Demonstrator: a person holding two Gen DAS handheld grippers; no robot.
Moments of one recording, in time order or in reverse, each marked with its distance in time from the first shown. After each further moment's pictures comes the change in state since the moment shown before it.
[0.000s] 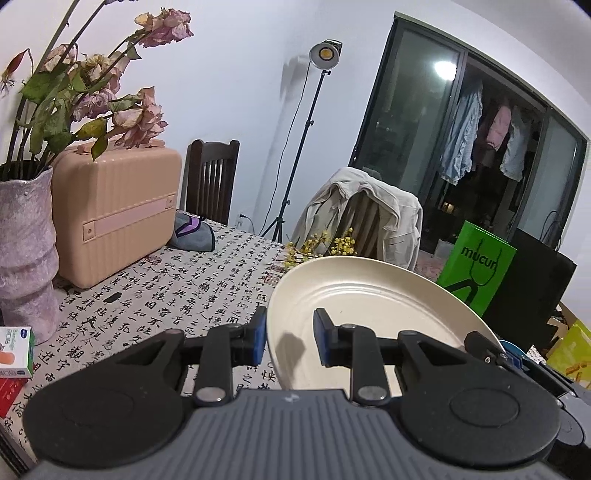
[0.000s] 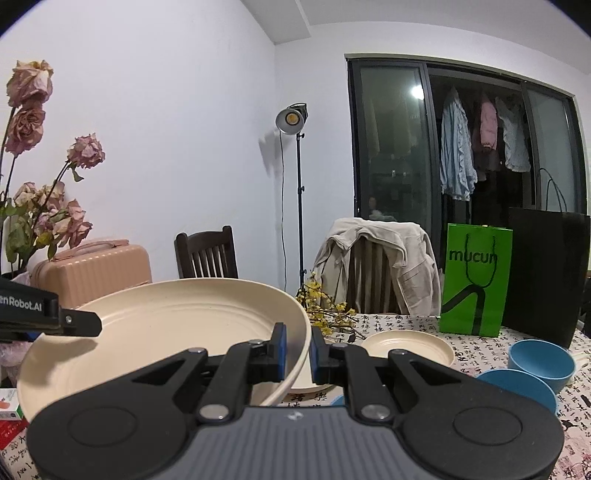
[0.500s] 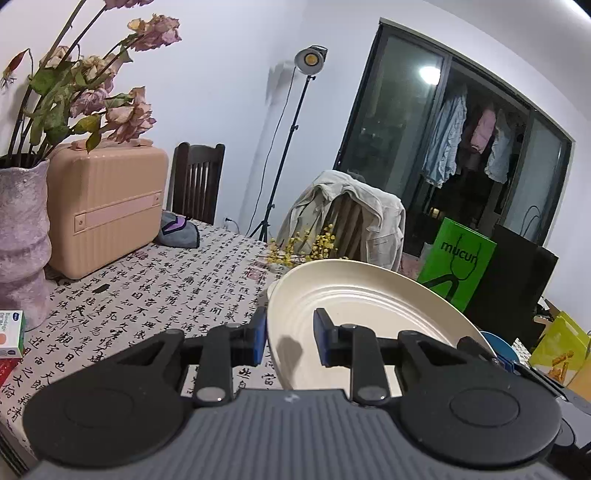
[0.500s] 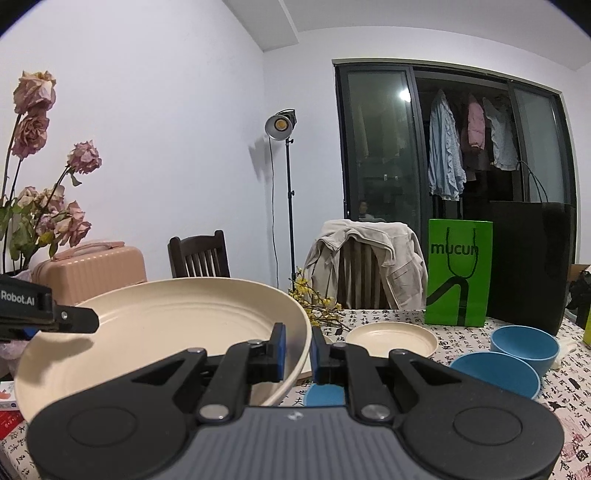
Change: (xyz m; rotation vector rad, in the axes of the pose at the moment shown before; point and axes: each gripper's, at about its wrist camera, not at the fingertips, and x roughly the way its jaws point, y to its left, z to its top) left arm -0.021 -0.014 -0.027 0.010 -0.024 -0.048; right arm -0.031 -0.018 -0.023 0.028 -0.026 -0.022
